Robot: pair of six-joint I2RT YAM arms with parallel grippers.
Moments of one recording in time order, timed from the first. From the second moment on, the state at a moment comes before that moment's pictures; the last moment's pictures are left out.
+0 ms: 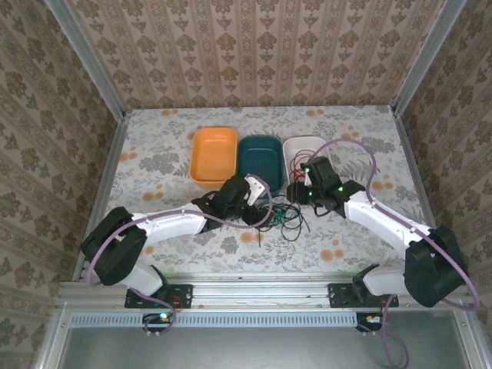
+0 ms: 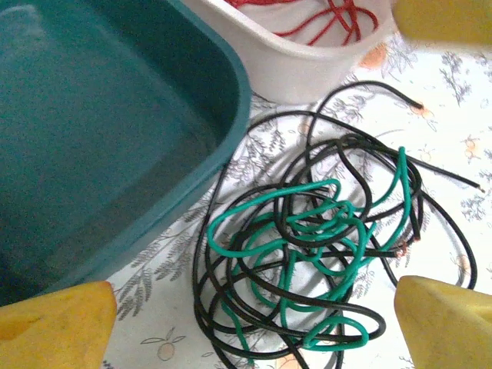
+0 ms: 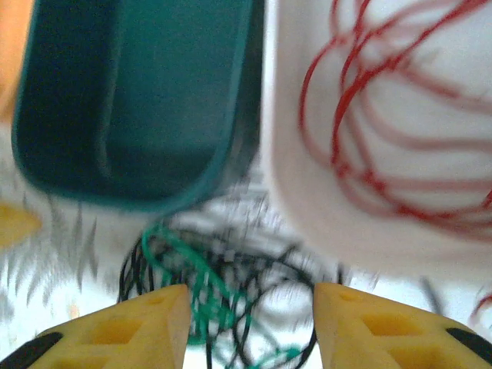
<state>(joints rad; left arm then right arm) -0.91 1.52 0.79 0.01 0.08 -0.09 0.47 1.30 0.82 -0.44 -0.07 0.49</state>
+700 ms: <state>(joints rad) -0.98 1.70 0.87 -0.01 0.07 -0.02 0.50 1.42 0.77 -0.50 -0.12 0.47</state>
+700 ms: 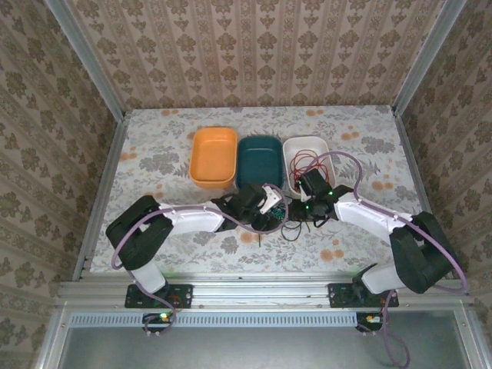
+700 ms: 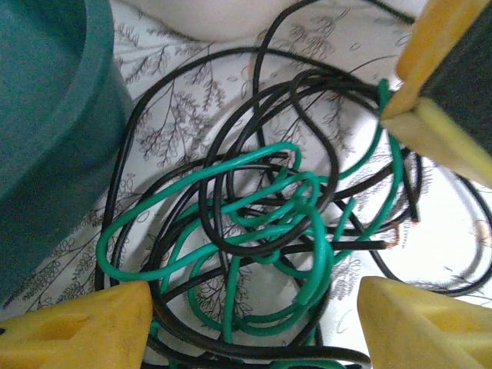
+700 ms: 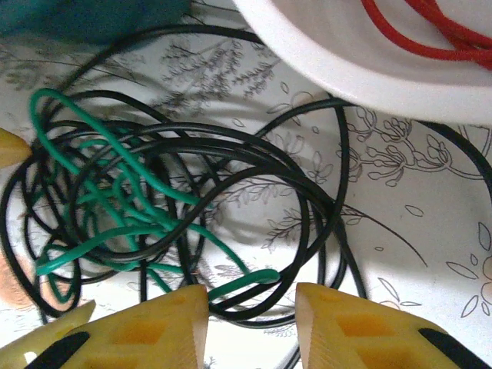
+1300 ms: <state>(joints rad) -0.98 1.68 0.82 0.02 0.04 -0.01 0.50 1.43 0.75 -0.51 -0.08 0.47</state>
